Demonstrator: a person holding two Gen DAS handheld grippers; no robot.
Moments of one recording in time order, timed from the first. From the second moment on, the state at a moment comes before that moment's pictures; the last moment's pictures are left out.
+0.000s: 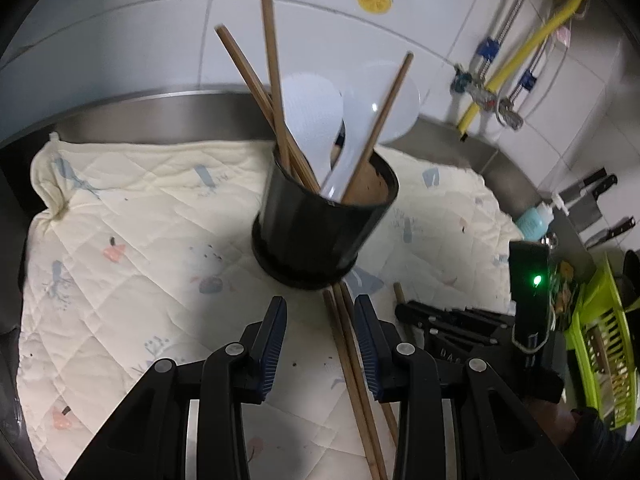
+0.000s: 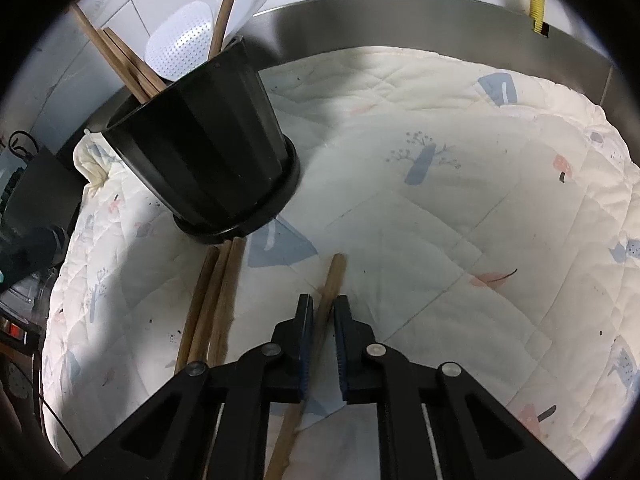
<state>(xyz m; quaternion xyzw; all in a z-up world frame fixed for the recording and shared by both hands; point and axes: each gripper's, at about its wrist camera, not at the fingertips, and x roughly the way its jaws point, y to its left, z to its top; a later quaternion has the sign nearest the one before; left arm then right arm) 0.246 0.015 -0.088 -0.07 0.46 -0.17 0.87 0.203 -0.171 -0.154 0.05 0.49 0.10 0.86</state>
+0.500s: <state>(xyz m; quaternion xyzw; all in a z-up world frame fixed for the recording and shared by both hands) 0.277 -0.020 -0.147 -0.07 0.52 -0.19 0.83 0.190 -0.176 -0.145 0.04 0.48 0.10 0.87</state>
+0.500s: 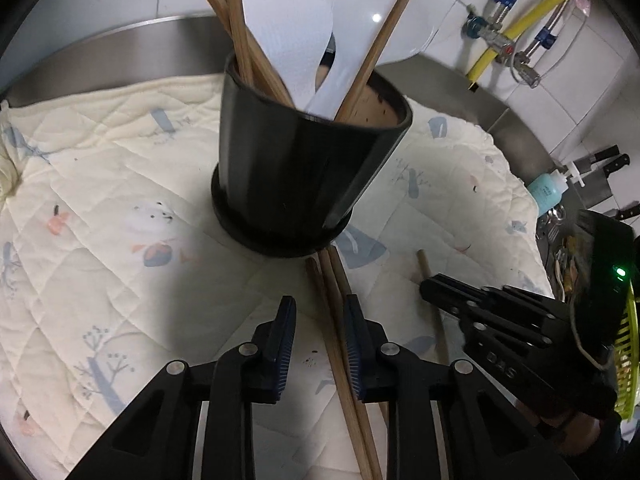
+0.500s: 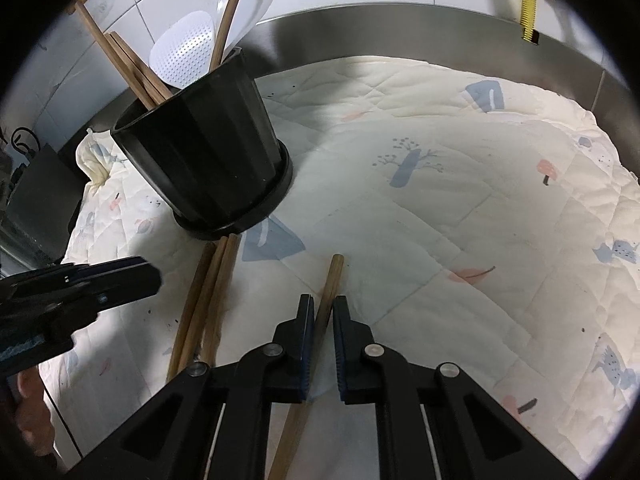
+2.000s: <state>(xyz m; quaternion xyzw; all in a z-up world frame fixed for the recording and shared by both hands) 0.296 -0.045 -0.177 -0.05 0.54 -0.17 0.82 0.195 -0.187 -0.143 0.07 0.49 0.11 0.86</state>
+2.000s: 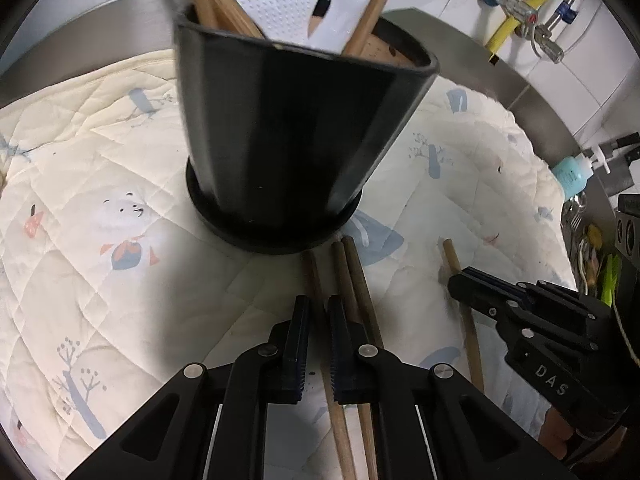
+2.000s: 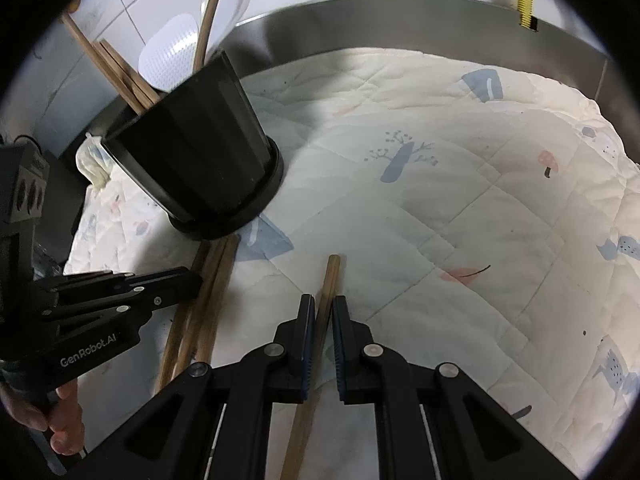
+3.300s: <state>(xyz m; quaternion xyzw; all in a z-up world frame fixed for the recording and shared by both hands) 0.248 0.027 0.108 -0.12 0.24 -0.18 0.95 0.140 -0.194 0.014 0.05 0.28 0.15 0.95</state>
